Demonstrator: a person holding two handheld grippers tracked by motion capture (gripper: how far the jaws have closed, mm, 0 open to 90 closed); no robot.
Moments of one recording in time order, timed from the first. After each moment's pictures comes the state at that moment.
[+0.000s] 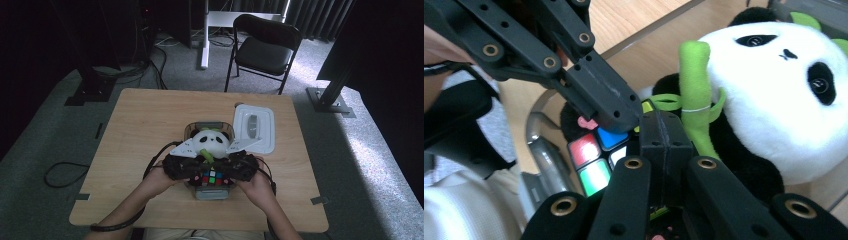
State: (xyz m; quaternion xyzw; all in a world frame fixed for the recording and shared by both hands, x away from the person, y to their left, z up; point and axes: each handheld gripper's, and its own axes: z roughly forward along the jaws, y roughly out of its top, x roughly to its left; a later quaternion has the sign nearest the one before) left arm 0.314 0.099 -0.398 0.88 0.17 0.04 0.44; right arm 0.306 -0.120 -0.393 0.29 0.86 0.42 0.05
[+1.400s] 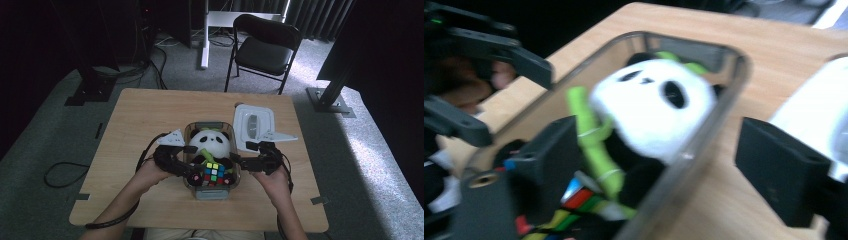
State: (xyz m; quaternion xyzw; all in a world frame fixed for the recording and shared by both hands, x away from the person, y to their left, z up) left arm 0.334 0.128 -0.393 0.85 0.21 0.03 0.48; right arm 0.317 -0.183 -0.389 0.41 0.76 0.49 0.11
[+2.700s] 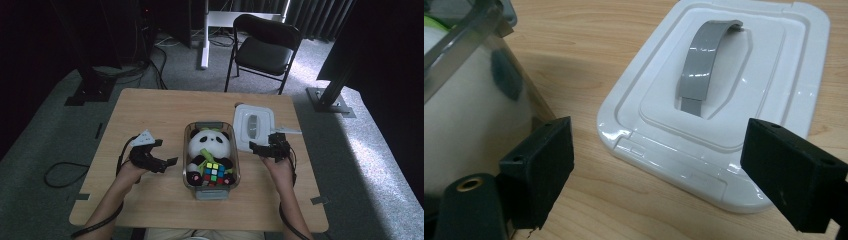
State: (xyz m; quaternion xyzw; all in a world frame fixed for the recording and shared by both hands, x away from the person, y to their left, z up) left arm 0.359 0.208 -0.455 0.80 0.33 0.11 0.48; right arm 0.387 -0.233 -0.457 0.55 0.71 0.40 0.17
